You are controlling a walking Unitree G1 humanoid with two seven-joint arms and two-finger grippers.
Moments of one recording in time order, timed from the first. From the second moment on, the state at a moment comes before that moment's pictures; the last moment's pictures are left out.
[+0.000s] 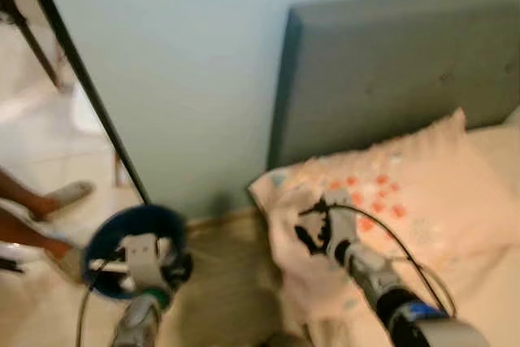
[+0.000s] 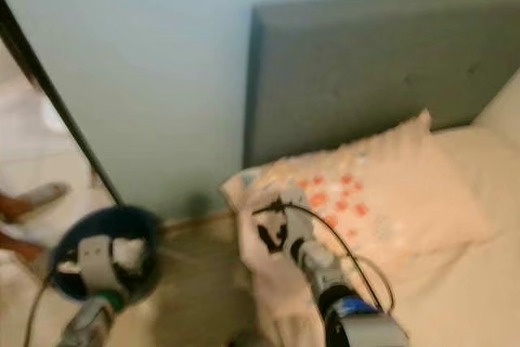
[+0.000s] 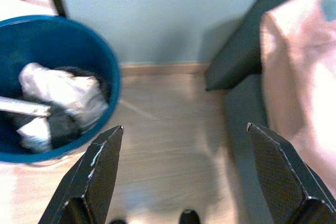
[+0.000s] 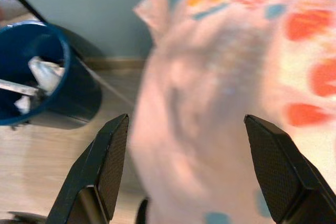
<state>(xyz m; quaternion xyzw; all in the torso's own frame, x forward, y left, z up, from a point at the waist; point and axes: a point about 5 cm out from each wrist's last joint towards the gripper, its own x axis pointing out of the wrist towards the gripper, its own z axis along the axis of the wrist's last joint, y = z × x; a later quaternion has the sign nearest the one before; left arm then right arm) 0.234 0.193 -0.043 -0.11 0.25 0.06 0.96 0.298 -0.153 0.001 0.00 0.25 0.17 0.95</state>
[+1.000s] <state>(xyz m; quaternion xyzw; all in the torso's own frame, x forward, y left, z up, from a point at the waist) 0.228 0.197 -0.046 -0.10 0.26 0.07 0.96 0.299 -0.133 0.001 0.01 0.26 0.20 0.94</state>
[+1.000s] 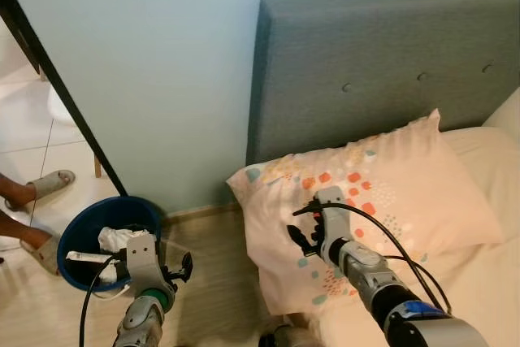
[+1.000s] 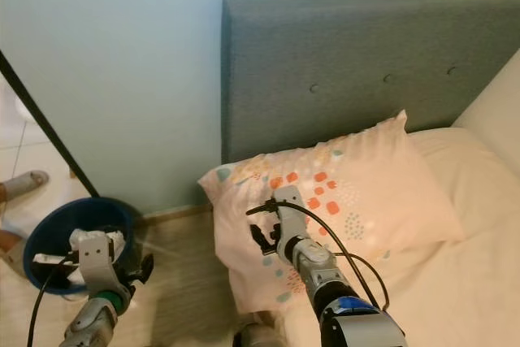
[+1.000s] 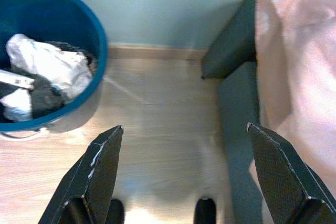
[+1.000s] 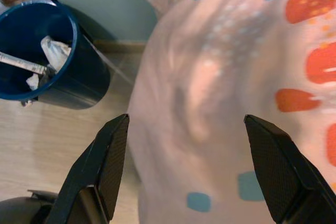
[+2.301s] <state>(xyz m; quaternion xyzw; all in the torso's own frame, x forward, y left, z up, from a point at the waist) 0.243 0.201 -0.029 -0.04 0.21 0.01 0.98 0.271 -0.287 0.004 0.25 0.26 -0.28 0.89</state>
